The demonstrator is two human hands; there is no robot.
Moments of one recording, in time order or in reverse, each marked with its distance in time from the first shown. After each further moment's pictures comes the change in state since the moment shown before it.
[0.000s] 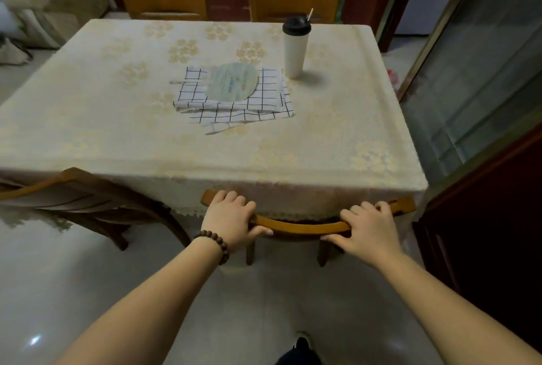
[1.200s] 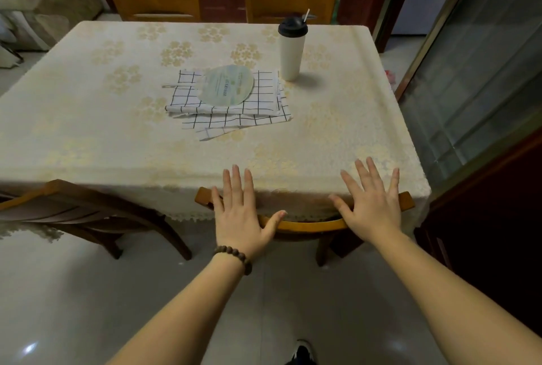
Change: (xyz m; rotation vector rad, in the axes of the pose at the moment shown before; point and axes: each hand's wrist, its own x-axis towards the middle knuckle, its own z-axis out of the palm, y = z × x) left_hand 0.026 0.031 0.011 -0.313 0.324 -0.321; right_hand 0.056 0.020 -0.004 0.031 0.009 0.179
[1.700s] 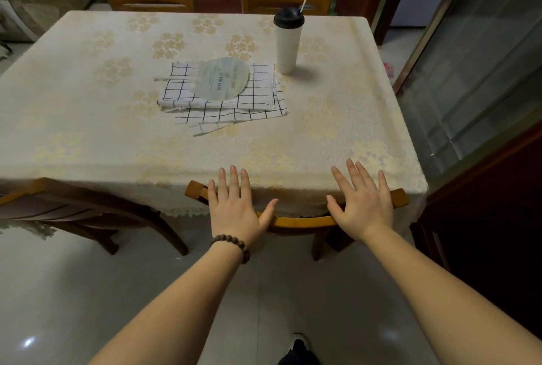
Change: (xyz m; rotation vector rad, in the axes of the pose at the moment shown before) left_hand 0.018 0.003 0.012 0.181 -0.127 -0.080; right_hand 0.001 -0.005 0.013 -0.018 -0.028 -0.003
